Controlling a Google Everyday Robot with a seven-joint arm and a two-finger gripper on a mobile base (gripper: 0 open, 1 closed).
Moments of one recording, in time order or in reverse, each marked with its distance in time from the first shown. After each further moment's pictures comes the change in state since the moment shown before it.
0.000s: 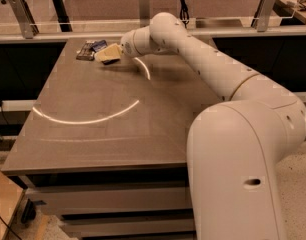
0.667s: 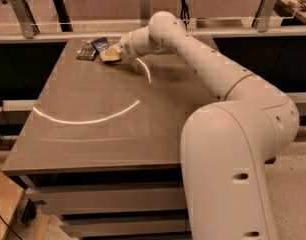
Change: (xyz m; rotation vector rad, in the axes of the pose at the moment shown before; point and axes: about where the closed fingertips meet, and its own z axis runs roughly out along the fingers) arm 0.007 0.005 0.005 -0.051 0.040 -0.012
